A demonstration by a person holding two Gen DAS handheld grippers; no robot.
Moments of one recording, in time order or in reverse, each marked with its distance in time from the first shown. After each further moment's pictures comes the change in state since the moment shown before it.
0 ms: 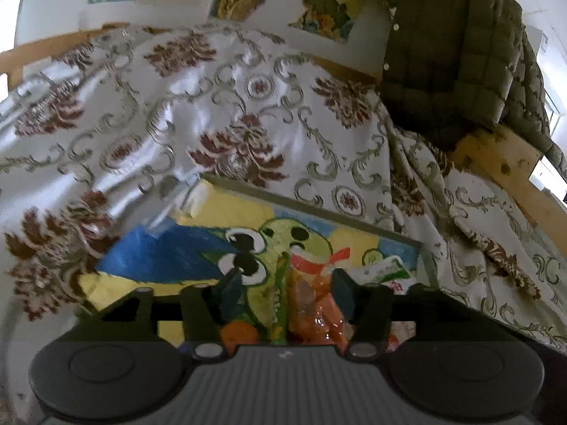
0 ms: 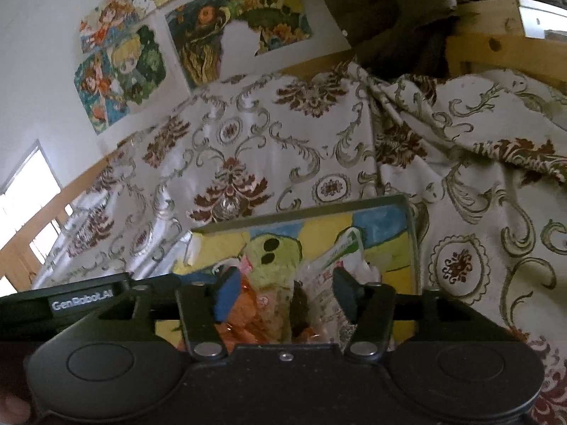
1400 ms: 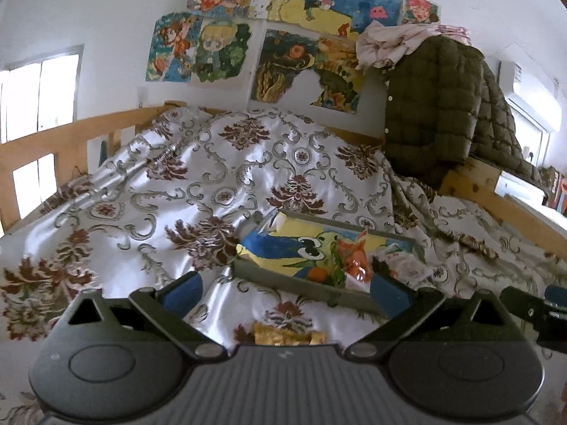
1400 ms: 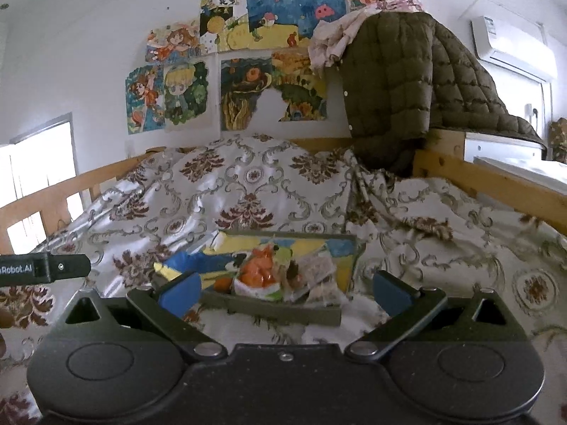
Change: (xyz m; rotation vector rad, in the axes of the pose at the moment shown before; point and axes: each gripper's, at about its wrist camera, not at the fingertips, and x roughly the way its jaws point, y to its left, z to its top) left arm -0.256 0.050 -0.117 0.071 -0.249 0.092; right arm -0.247 0.067 -0.106 -0.281 -0.215 -0.115
